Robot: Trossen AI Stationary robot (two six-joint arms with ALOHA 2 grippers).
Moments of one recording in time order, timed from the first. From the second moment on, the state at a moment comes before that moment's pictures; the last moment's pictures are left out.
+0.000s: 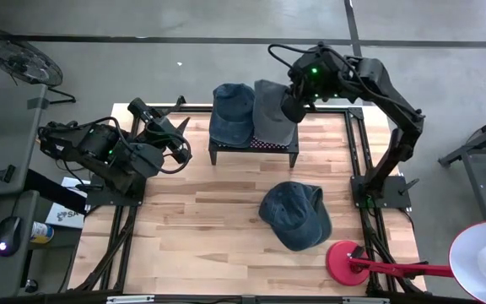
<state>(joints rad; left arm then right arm) -0.37 1.28 1.74 -1.15 -1.30 -0.12 -0.36 1.70 2.33 -1.40 0.26 0.09</state>
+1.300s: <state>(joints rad) -0.37 1.28 1.74 -1.11 -1.33 -0.13 -0.49 1.83 2.33 -1.36 0.24 -0.05</state>
